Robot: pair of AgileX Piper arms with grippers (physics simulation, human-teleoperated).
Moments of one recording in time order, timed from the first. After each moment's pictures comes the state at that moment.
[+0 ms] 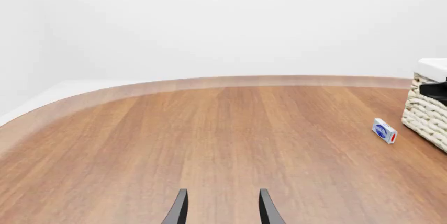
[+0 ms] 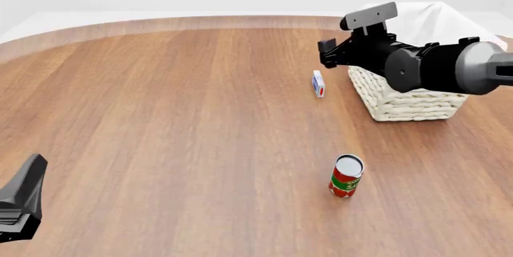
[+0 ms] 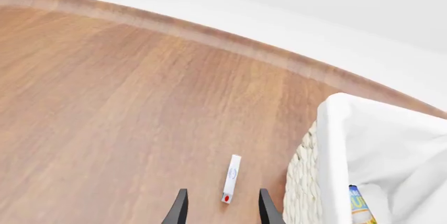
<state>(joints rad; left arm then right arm) 0.00 0.00 0.00 0.00 0.00 0.25 1.76 -1.11 -0.25 -0.14</state>
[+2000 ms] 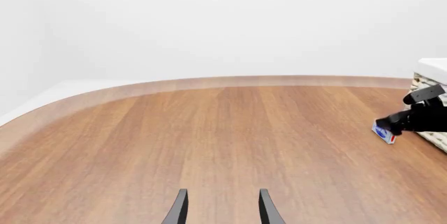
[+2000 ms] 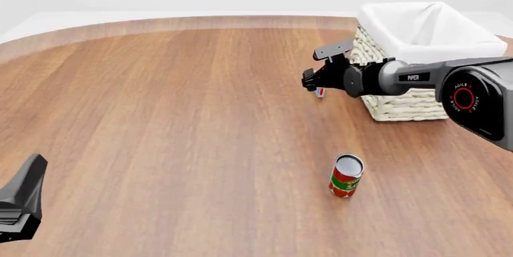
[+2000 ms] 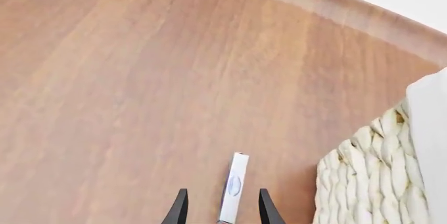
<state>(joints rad) 0.00 0.00 0.00 0.00 0.00 0.22 2.27 -1.53 -0.13 -0.16</state>
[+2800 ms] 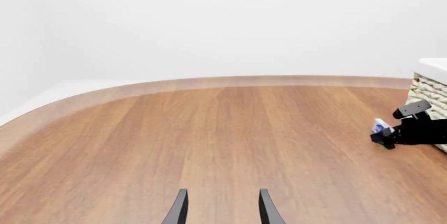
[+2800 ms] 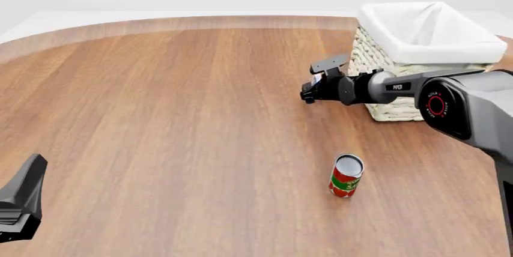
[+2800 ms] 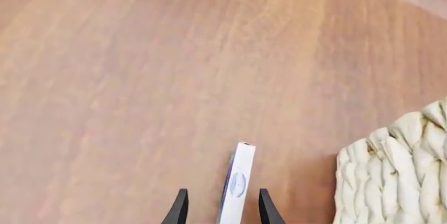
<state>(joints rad) 0.00 0.00 0.00 0.00 0.00 0.21 2.40 -1.63 -0.06 -0.16</state>
